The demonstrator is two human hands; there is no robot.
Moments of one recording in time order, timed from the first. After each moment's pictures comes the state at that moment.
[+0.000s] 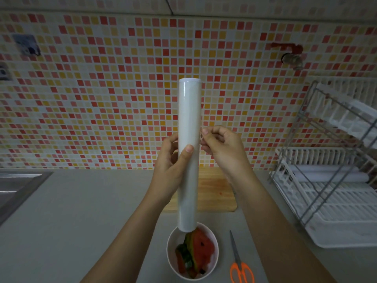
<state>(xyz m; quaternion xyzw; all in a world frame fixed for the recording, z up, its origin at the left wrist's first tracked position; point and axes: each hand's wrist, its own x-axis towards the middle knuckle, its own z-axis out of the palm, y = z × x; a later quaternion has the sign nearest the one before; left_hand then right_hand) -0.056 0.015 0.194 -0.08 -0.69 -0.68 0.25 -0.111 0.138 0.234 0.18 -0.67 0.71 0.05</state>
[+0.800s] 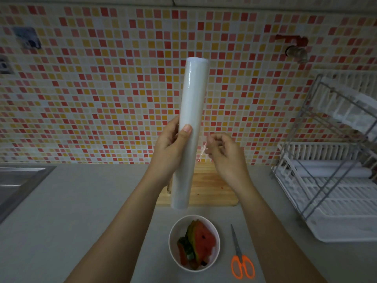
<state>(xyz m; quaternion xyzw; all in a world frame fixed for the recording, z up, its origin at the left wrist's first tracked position) -0.069 0.006 0.214 -0.08 -0.70 -0.67 0.24 -0.110 0.147 0.198 0.21 -0.76 0.60 0.12</state>
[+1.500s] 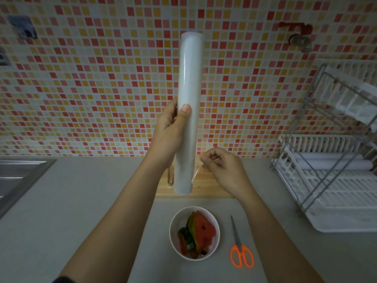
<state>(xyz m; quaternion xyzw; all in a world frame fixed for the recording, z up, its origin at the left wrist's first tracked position) -0.077 0.006 0.229 -0.08 -0.70 -0.67 0.25 -0.098 0.160 0.164 0.25 -0.79 0.55 0.07</state>
